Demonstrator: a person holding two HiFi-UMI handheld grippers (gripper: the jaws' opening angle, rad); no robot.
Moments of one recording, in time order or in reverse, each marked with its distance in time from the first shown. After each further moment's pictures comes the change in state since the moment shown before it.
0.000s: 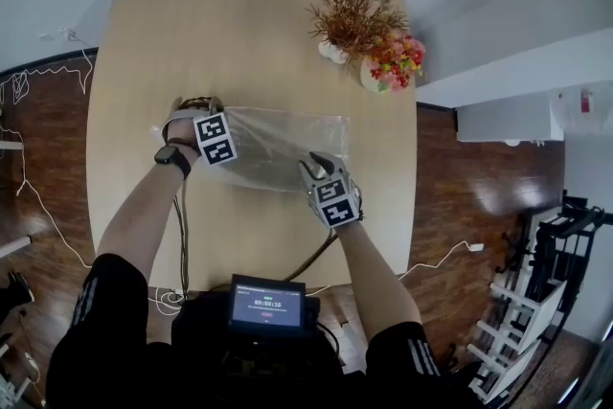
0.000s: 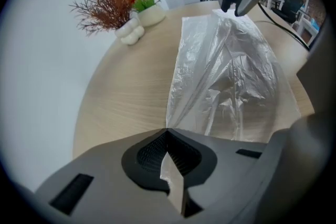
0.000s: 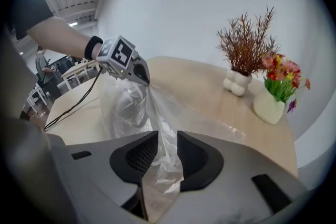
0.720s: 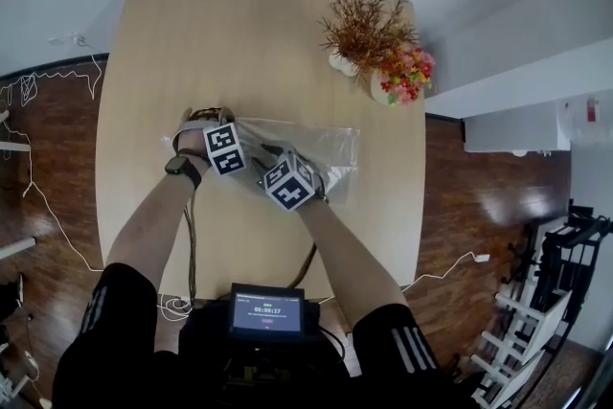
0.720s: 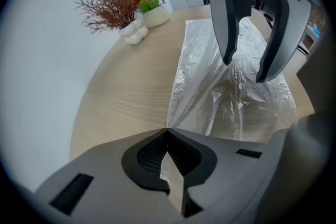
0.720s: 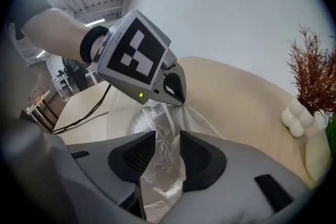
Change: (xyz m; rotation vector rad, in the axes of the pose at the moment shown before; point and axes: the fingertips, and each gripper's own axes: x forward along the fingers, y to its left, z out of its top) left arm 0.000 -0.001 0.003 -0.045 -0.021 -0.013; right arm 0.092 0.093 0.075 -0.183 0.036 0.246
